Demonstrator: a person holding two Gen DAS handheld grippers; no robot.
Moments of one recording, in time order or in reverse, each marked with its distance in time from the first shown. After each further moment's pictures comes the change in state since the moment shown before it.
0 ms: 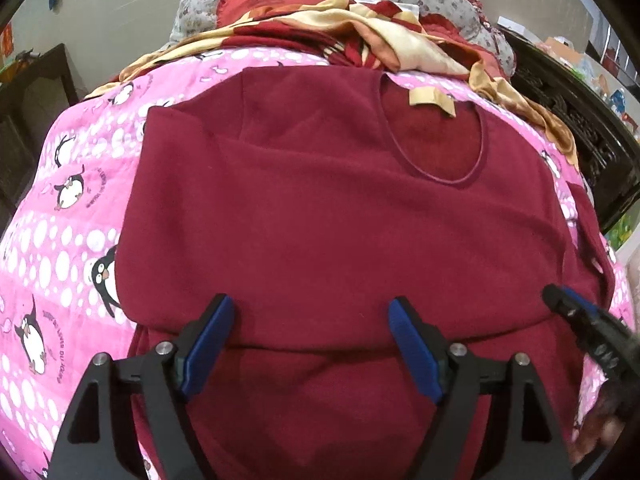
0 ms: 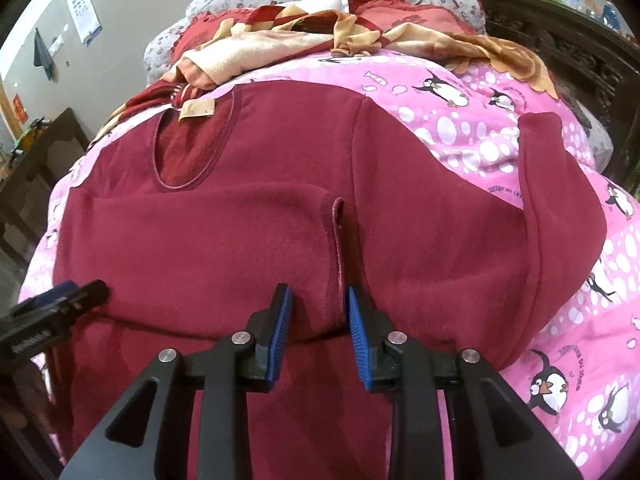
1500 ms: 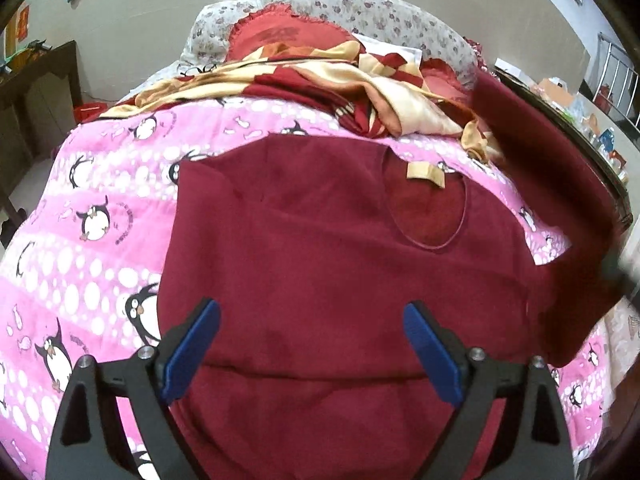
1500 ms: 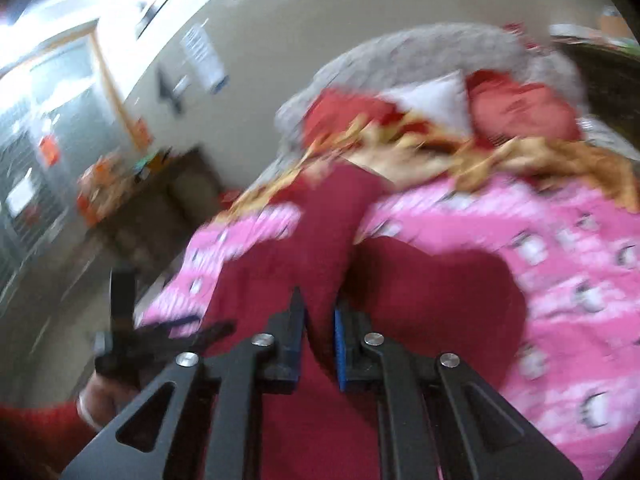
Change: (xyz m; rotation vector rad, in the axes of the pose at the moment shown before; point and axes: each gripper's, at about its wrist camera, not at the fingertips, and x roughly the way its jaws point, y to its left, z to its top) left arm -0.041 0.026 0.026 -0.079 -0.091 -0.074; right arm -0.091 0.009 0.065 -0.179 -0.174 0.465
